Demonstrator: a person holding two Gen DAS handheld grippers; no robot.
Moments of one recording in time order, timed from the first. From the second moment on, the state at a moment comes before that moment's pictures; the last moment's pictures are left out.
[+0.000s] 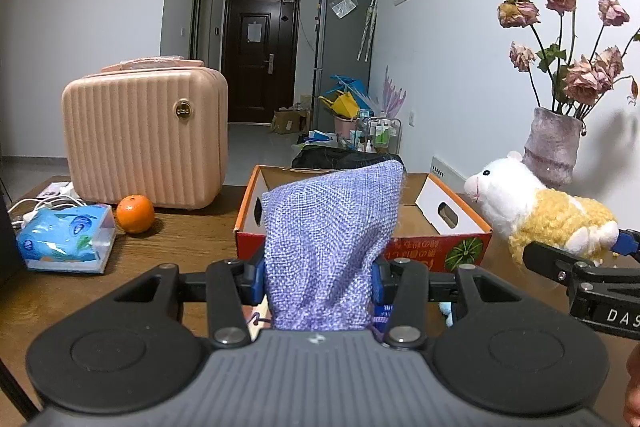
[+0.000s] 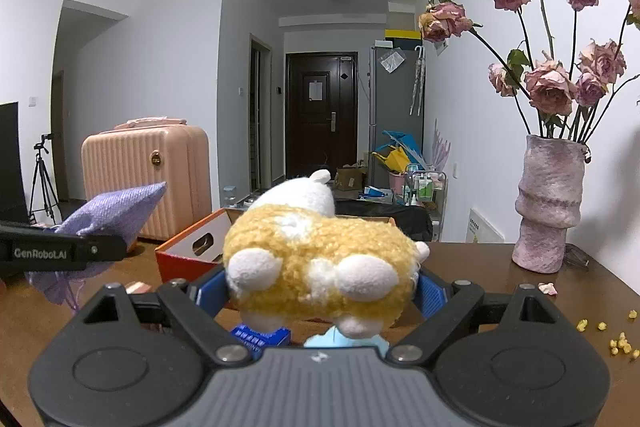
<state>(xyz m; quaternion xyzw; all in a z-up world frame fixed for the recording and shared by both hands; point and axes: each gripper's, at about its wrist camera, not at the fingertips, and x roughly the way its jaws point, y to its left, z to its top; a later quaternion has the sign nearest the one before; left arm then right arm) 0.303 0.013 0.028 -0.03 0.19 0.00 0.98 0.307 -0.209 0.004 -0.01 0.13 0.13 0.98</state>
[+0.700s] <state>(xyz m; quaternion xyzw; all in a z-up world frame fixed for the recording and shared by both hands) 0.368 0.018 0.034 -0.04 0.18 0.01 0.98 0.380 -0.214 0.012 -0.02 0.14 0.14 0.98</state>
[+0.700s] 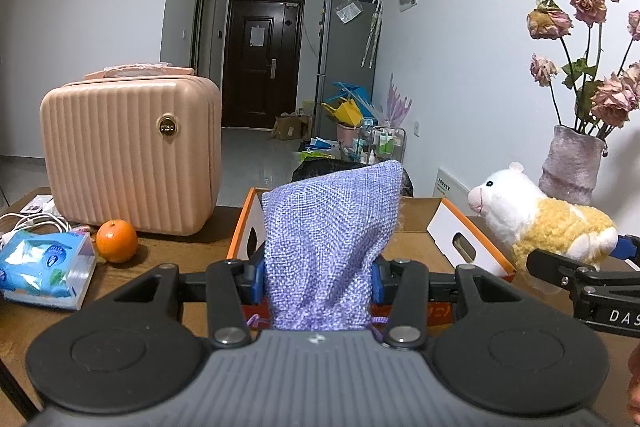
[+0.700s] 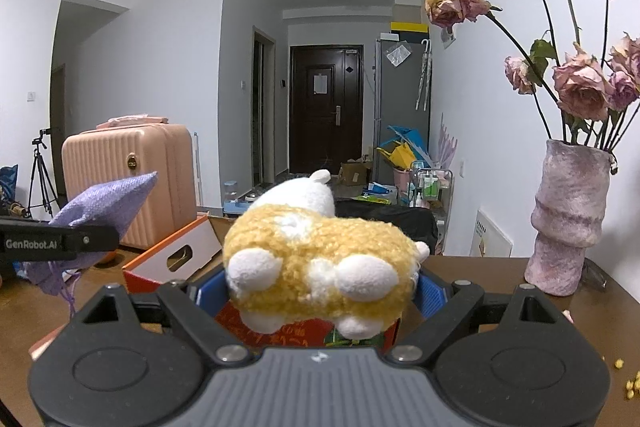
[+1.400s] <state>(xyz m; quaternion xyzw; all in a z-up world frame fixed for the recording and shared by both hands) 0.428 0.018 0.048 -0.04 0.16 0.01 0.99 0.453 -0.201 0.025 -0.02 0.15 0.14 0.98</state>
